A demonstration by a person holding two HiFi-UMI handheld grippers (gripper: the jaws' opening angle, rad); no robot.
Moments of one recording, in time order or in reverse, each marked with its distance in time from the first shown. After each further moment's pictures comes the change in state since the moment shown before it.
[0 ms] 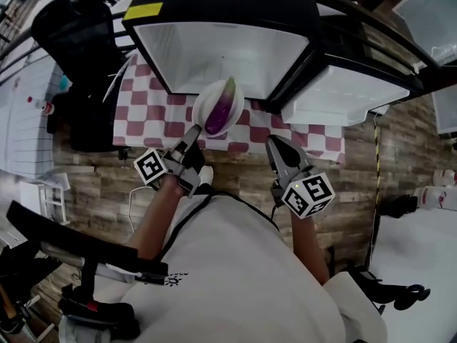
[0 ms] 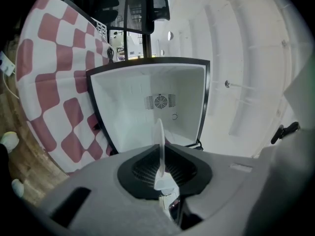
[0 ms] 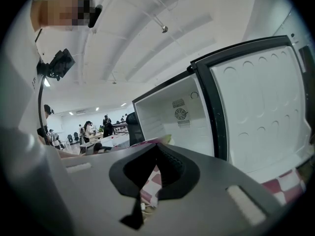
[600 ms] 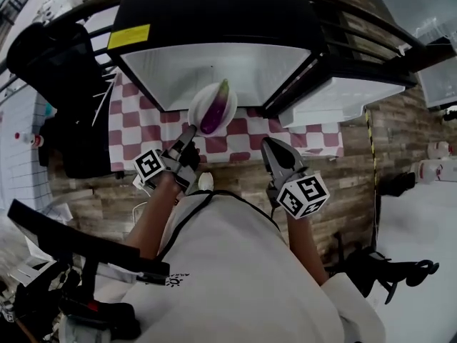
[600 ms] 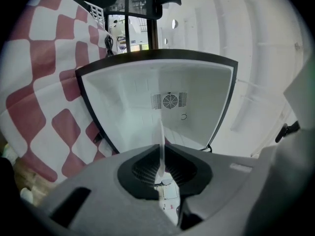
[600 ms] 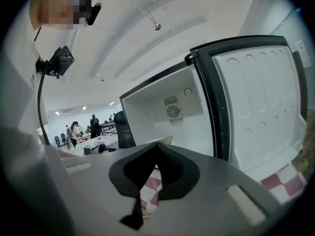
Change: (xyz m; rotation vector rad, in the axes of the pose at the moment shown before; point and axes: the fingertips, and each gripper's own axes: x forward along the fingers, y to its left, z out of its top) left arm 0.041 0.046 0.061 -0.032 0.136 0.023; right arm 0.053 -0.007 -0.003 0.034 0.010 -0.144
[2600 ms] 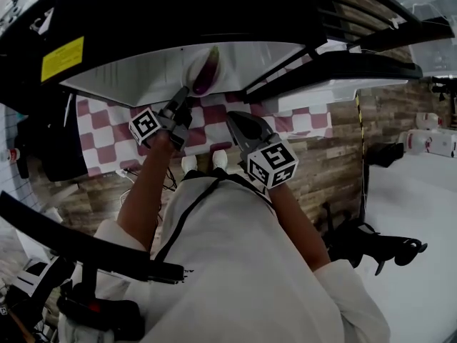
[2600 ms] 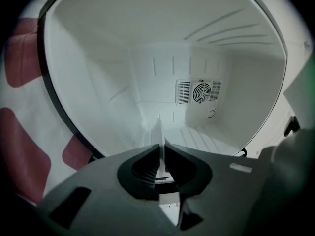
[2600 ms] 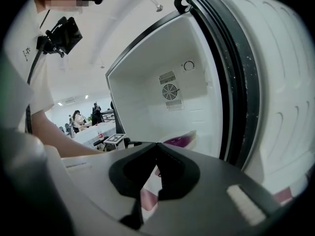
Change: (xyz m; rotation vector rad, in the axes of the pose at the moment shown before) left arm 0.133 0.104 0.032 0.001 0.062 0.008; right arm 0.093 -0.054 -0.039 -0.042 0.162 0.030
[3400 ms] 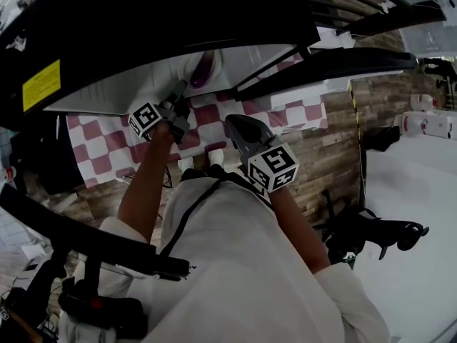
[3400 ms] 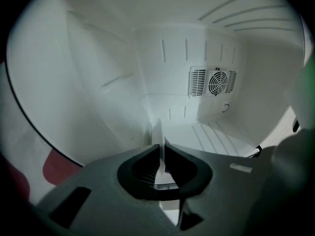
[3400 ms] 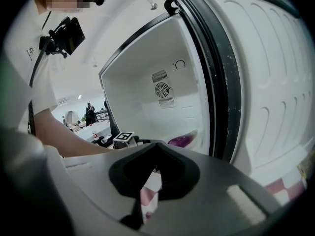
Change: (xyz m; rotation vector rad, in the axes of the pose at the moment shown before) left arm 0.039 0.047 0.004 0.043 0.051 0.102; right arm -0.011 -0.017 -0.008 0.040 0.022 -0.067
